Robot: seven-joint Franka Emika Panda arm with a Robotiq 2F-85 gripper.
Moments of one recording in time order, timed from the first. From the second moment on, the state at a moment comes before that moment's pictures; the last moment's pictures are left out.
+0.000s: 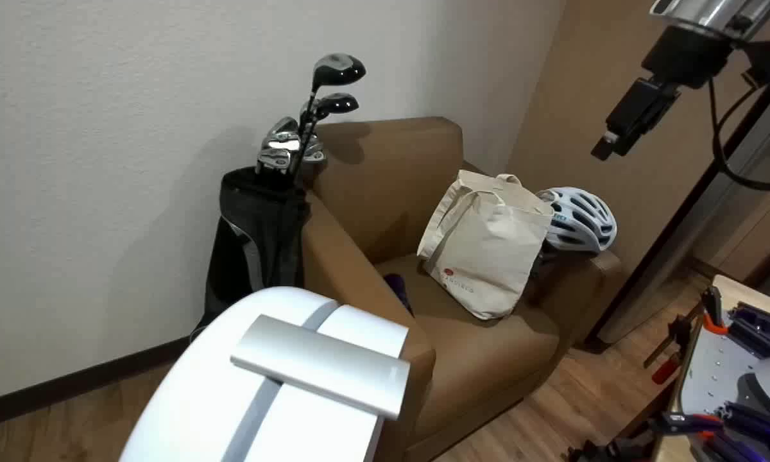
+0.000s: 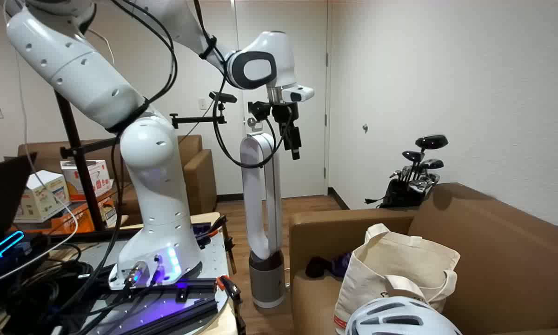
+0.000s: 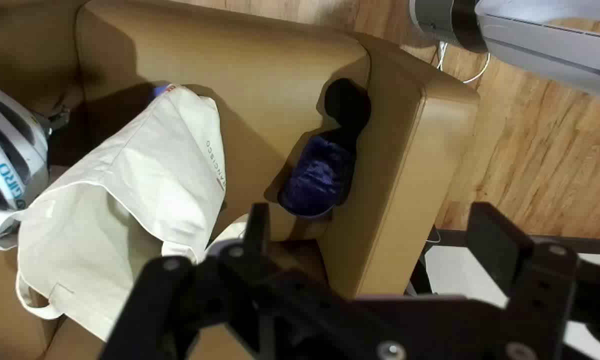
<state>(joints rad) 0.09 -0.61 0.08 -2.77 0.16 2.34 0.14</state>
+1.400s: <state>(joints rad) 0.01 0.08 0.01 -2.51 0.00 2.55 0.14</state>
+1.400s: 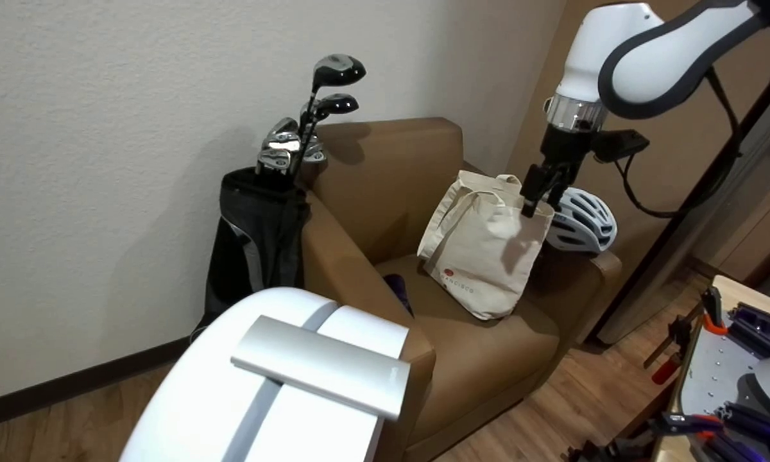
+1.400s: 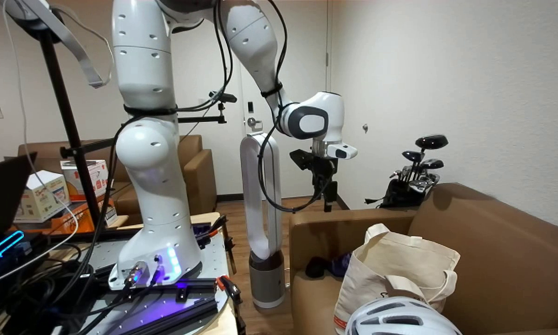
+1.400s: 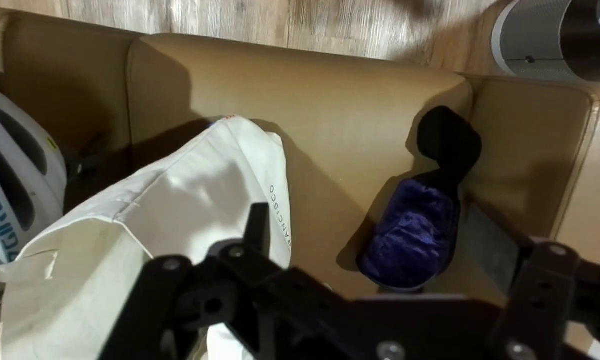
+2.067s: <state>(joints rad) 0.07 0.46 0.01 -2.36 0.03 2.79 0.14</state>
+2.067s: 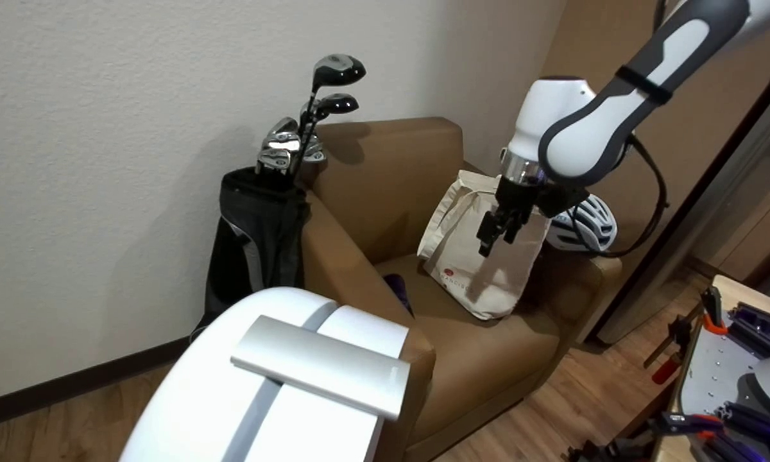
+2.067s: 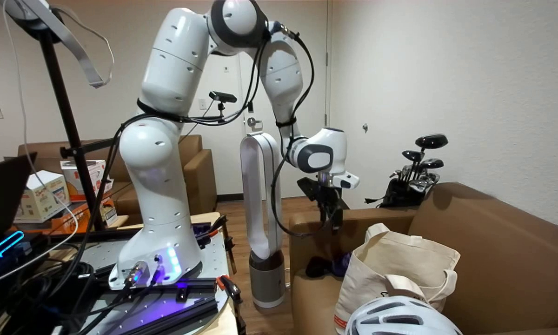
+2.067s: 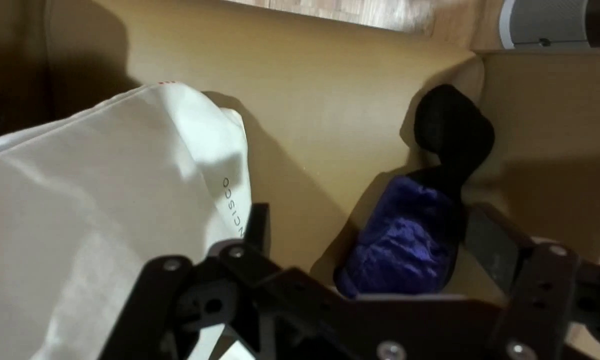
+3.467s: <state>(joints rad) 0.20 1.11 -0.07 -1.80 -0.01 2.83 0.25</state>
